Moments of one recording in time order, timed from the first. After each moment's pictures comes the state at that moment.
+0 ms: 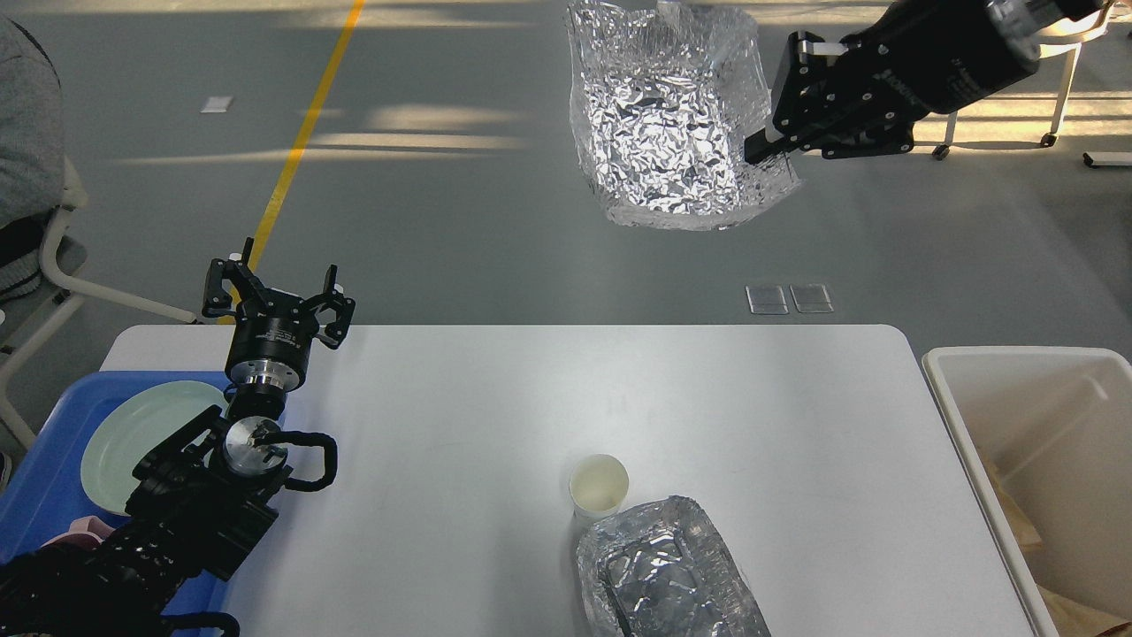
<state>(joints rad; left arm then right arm) -0.70 0.07 -0.98 -0.31 -0.15 -0.51 -0.44 2.13 -0.63 -0.63 1.10 -0.06 0.96 -0.20</state>
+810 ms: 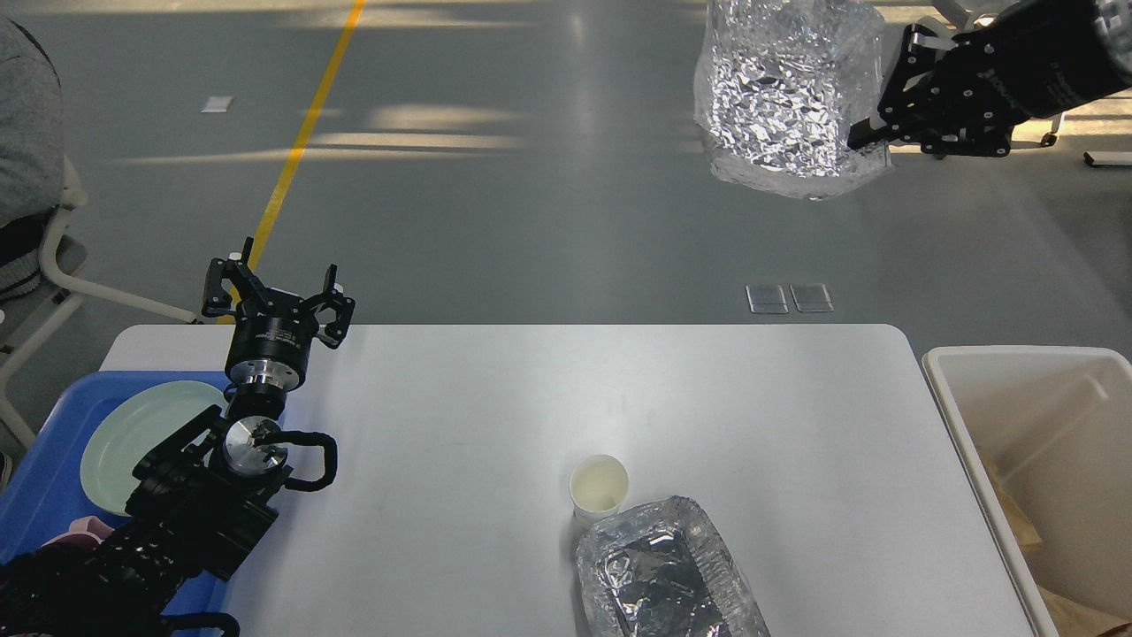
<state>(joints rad) -0.70 0.07 -0.98 -0.31 -0.15 -0.51 -0.44 1.92 -0.70 -0.66 0.86 -0.10 0.96 -0.20</state>
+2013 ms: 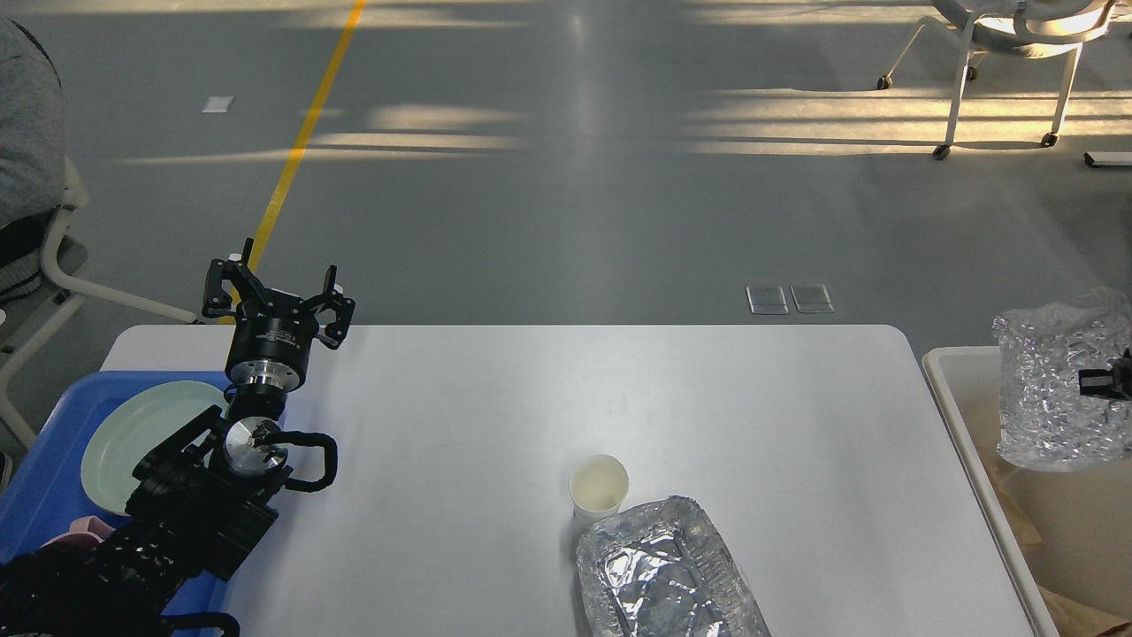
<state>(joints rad) -0.70 0.07 -0.98 -0.31 -0.15 -0.51 -0.44 1.20 -0.54 -1.16 0.50 -0.52 0.32 -0.20</state>
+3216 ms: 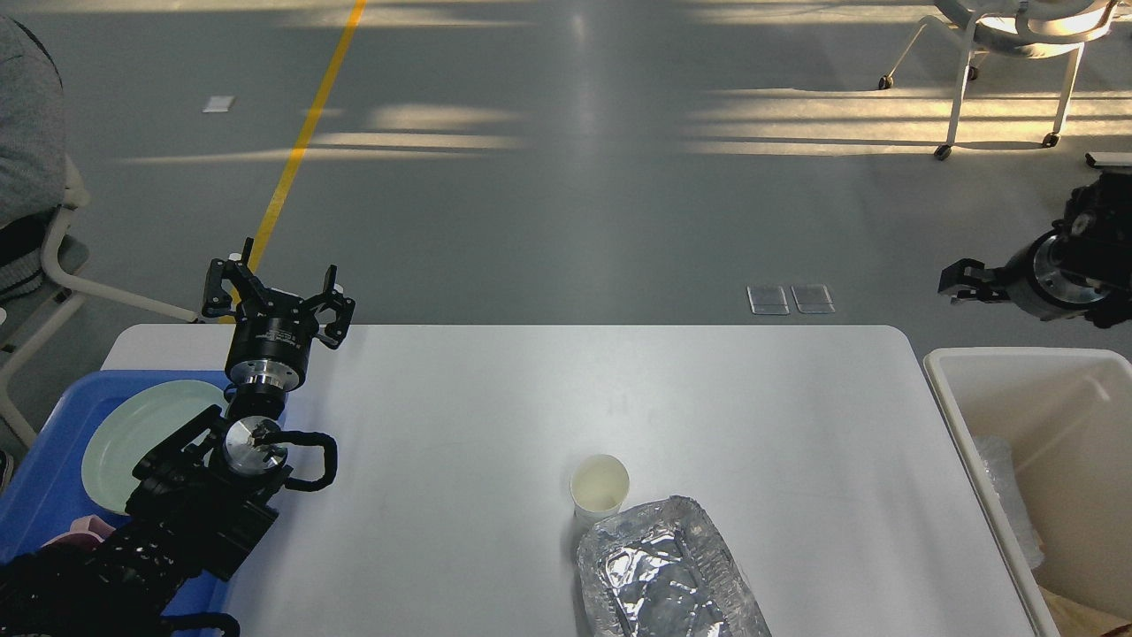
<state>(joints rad) -0.70 0.07 -0.98 -0.31 -0.15 -0.51 -0.44 1.68 -0.52 -1.07 0.88 -0.29 0.43 -0.20</state>
